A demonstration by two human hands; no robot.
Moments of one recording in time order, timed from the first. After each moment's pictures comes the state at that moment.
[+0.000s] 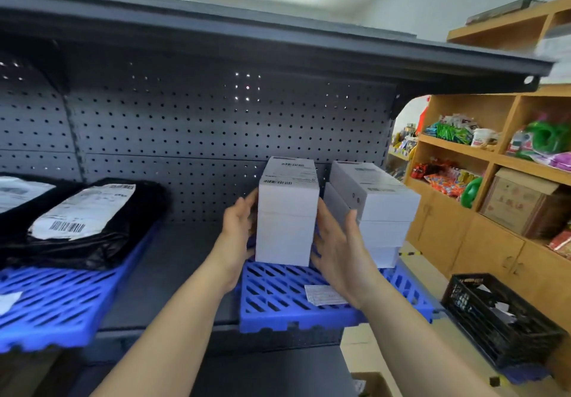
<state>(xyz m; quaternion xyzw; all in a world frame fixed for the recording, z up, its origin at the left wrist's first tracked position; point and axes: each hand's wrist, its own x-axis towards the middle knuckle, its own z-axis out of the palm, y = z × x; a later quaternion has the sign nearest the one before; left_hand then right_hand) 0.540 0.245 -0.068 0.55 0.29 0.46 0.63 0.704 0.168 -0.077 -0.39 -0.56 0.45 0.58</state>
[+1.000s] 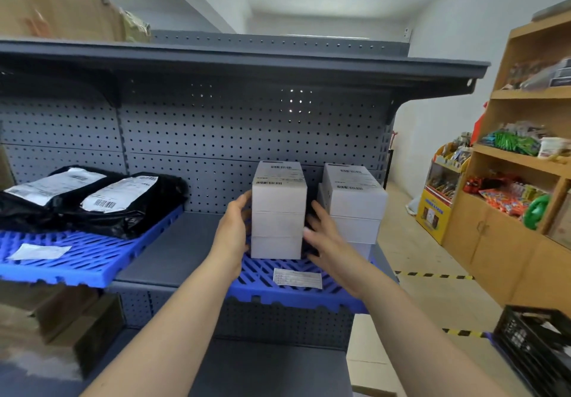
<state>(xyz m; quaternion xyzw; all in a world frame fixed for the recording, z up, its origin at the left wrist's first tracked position) 0.591 0.174 -0.052 0.47 0.41 0.58 0.53 0.769 0.142 -0.075 -0.42 -0.61 0.48 0.47</state>
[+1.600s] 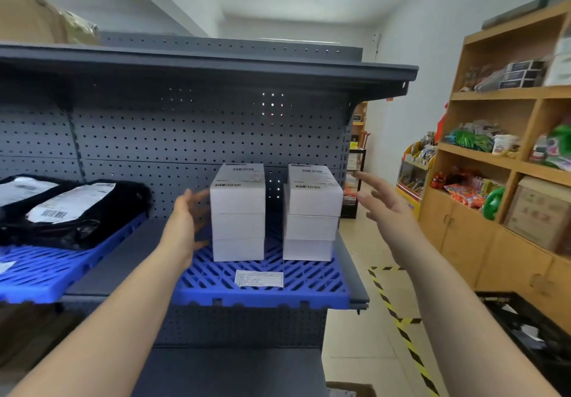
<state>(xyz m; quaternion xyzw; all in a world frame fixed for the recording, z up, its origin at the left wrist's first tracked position) 0.582 0.199 -0.049 0.42 0.45 0.59 0.52 0.886 0.100 -0.021 -0.50 -0.57 0.21 0.61</state>
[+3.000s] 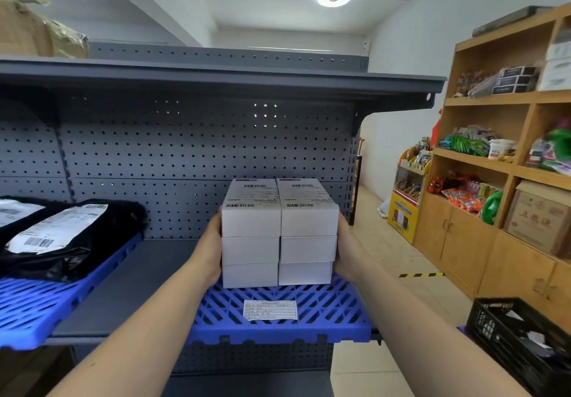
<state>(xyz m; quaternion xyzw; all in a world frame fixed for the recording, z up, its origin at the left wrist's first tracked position) 0.613 0.237 -0.056 0.46 0.38 0.54 0.59 0.842 0.202 -0.065 -0.42 -0.44 0.54 0.58</state>
